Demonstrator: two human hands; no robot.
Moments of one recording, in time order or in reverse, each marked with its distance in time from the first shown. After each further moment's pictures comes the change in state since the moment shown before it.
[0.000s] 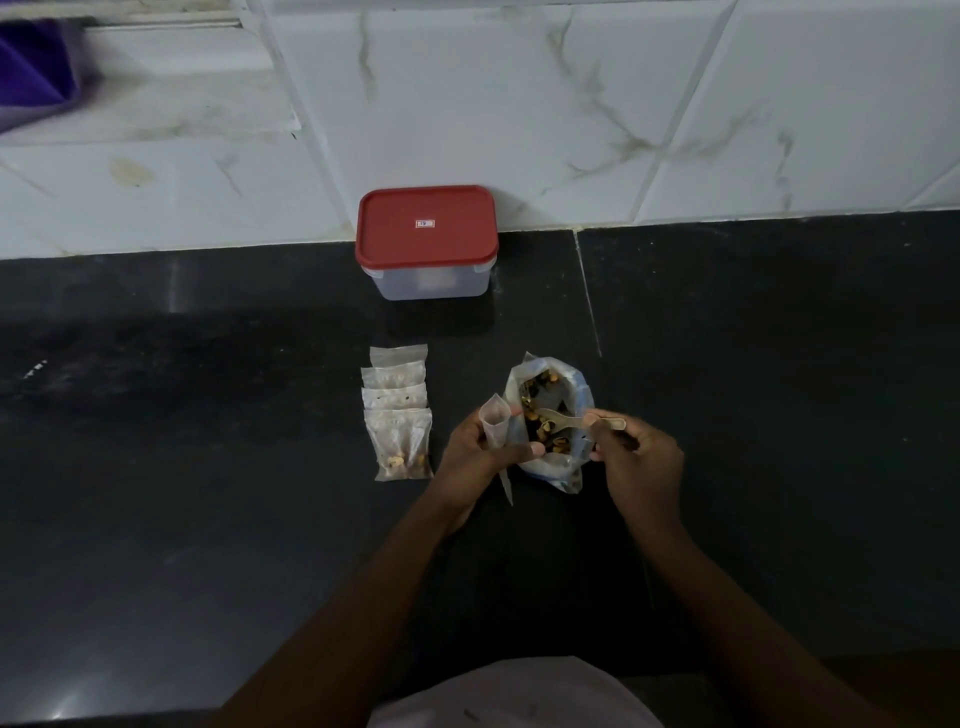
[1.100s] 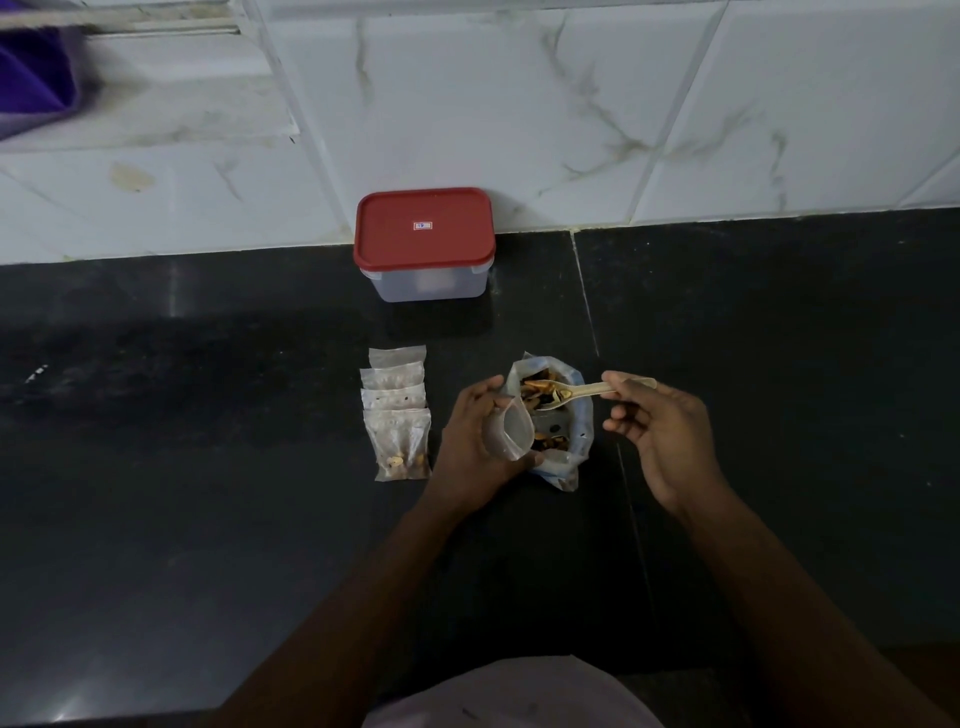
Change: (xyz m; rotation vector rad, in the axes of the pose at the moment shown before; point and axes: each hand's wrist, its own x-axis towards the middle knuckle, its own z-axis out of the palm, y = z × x) left_hand 0.003 0.001 -0.007 0.745 0.133 0.460; right_hand 0.014 -0.061 -0.031 0.563 -0.196 0.276
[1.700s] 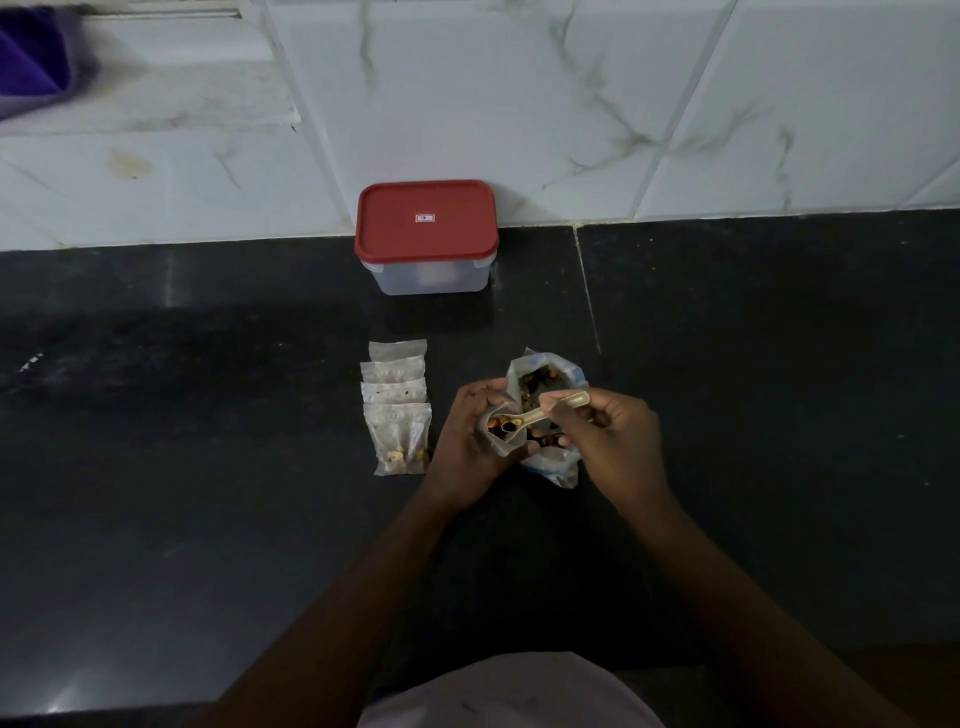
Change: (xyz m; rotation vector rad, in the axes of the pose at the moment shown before) left_hand -0.001 -0.013 0.003 -0.185 0.040 0.101; right_hand -0.014 0.026 0.031 -0.514 -0.087 -0.312
